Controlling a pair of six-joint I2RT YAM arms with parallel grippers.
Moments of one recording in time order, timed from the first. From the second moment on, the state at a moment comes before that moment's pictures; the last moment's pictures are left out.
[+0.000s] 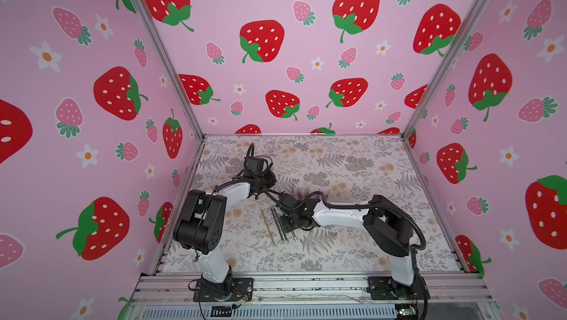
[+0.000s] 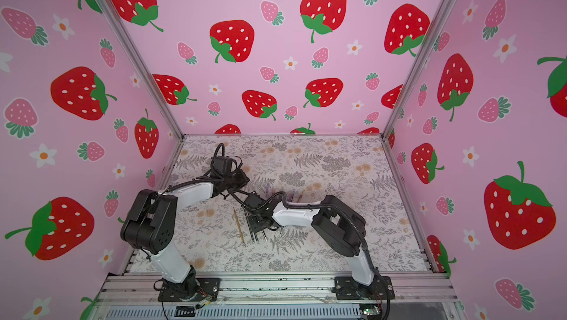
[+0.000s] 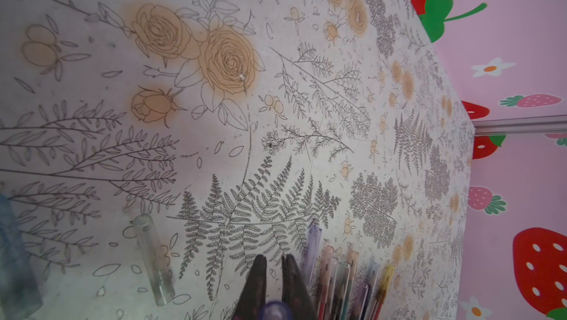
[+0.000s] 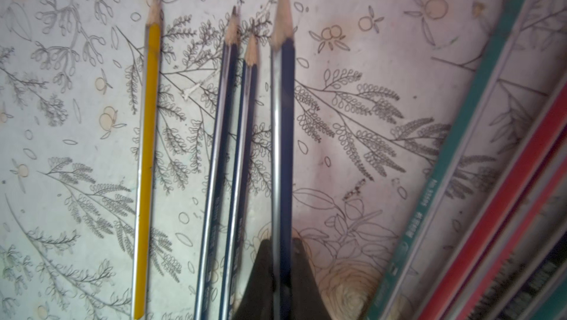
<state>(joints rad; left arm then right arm) -0.26 1.76 1.00 -0.08 0.23 -0.78 1.17 2.00 1.30 -0.41 0.06 0.55</state>
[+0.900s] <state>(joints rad) -0.29 1.91 1.16 -0.30 0.12 -0.70 1.16 2.00 1.31 -0.41 0.07 0.57</state>
